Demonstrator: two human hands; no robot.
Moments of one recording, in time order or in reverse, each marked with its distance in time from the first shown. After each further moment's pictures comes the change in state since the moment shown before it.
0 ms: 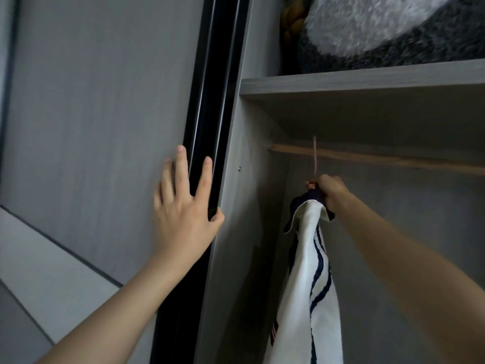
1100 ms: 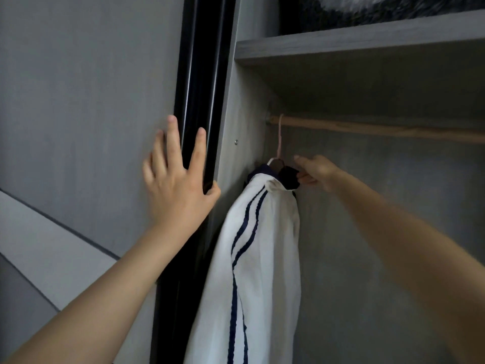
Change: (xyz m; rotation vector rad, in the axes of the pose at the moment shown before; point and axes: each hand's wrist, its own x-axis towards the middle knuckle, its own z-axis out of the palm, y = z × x) left_hand -0.001 -0.002 0.006 0.088 0.000 -0.031; right_hand 0.003 0.024 0.010 -0.559 -0.221 -0.088
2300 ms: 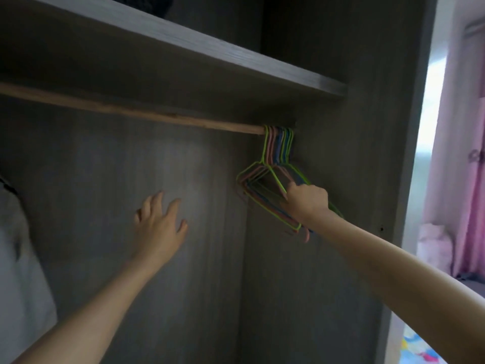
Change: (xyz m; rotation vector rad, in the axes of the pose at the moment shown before) left_hand -0.094 0.380 0.025 -0.921 -0.364 0.228; right_hand -0.325 0.118 -0.334 -1.644 0.519 0.528
